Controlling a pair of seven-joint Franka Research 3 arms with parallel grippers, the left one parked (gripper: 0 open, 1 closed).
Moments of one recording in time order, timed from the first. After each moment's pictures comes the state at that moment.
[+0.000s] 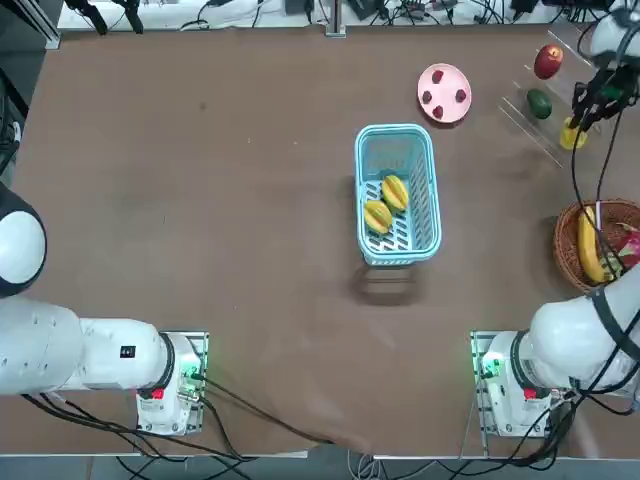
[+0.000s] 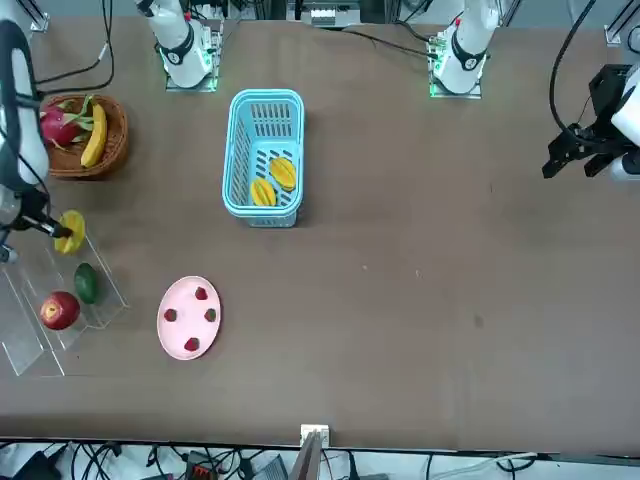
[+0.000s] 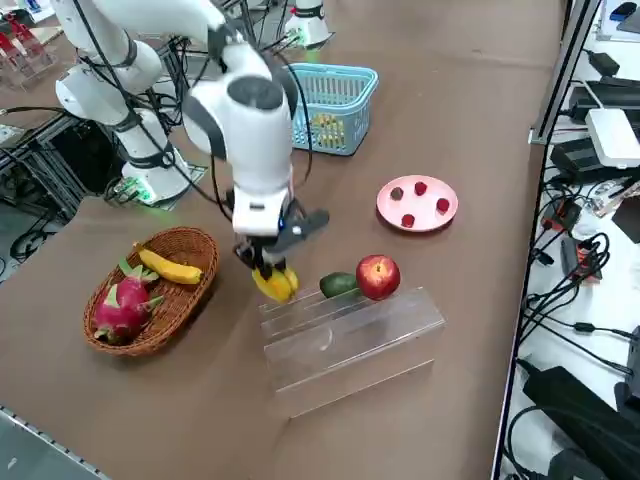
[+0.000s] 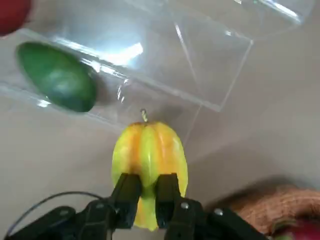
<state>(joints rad) -0.27 0.31 -0.13 -1.84 -0.07 2.03 0.09</state>
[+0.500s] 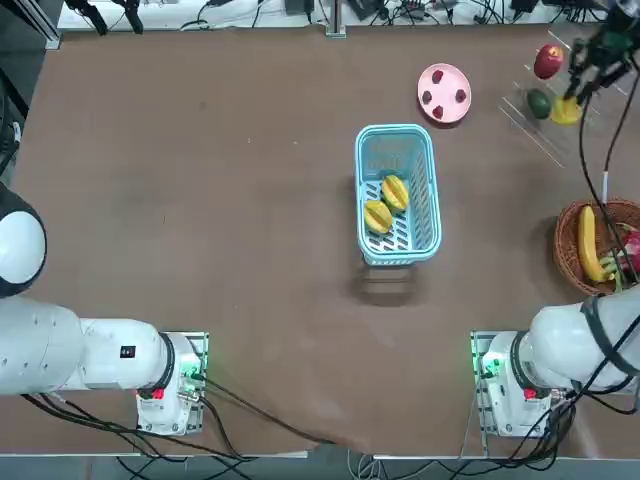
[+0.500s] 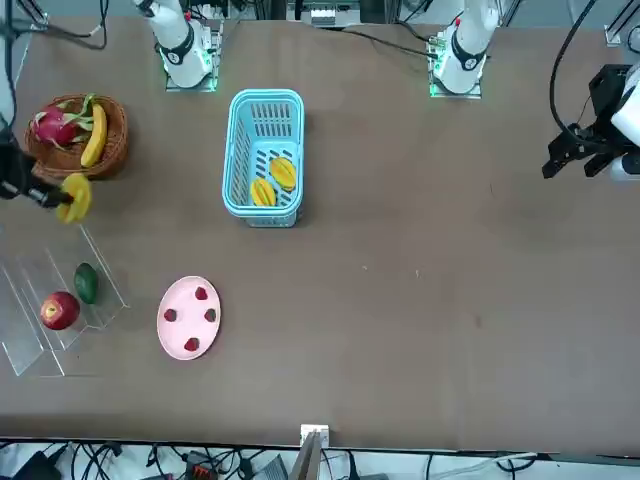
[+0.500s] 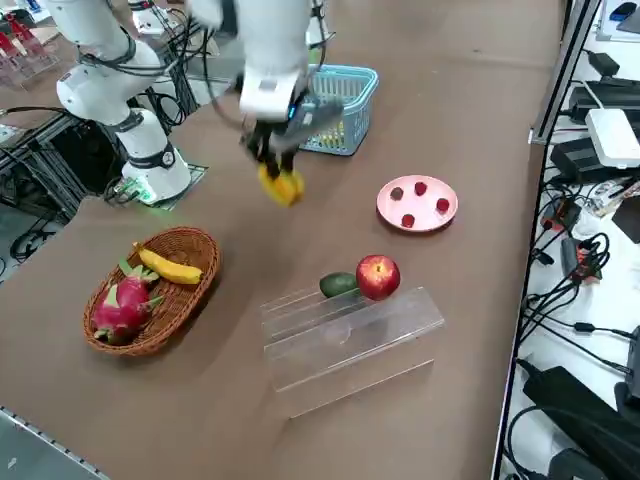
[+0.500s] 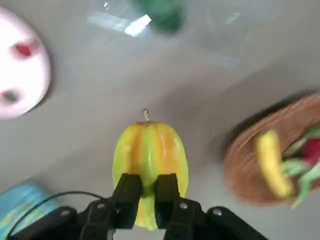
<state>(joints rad) -0.15 0.12 -0.03 -1.76 0.05 1.63 0.34</state>
